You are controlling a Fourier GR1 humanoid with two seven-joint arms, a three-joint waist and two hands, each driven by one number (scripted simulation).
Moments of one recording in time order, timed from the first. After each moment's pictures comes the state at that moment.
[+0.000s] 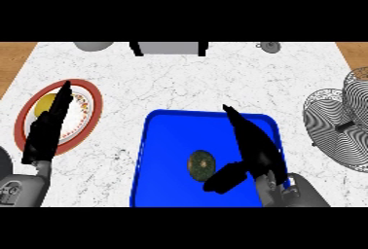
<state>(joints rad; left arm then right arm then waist) -0.16 0.41 -0.08 -1.43 -0.01 0.21 0.06 -0.38 -0.23 0.54 -1.81 0.36 0.04 1.17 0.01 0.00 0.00</state>
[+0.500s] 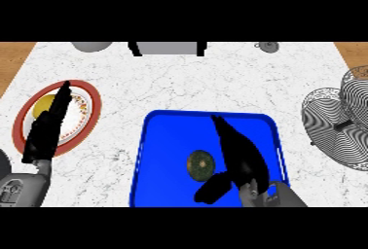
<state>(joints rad) -0.17 0.39 -0.06 -1.40 -0.03 0.19 0.04 -0.35 -0.15 0.60 -1.78 0.43 0.08 1.18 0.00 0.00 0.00</state>
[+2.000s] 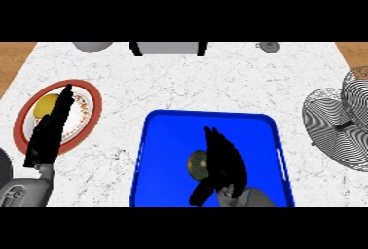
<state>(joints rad) -0.14 0.34 -0.03 -1.45 -0.09 0.16 0.05 -0.27 -0.02 0.63 -1.59 0.67 0.12 1.13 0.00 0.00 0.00</state>
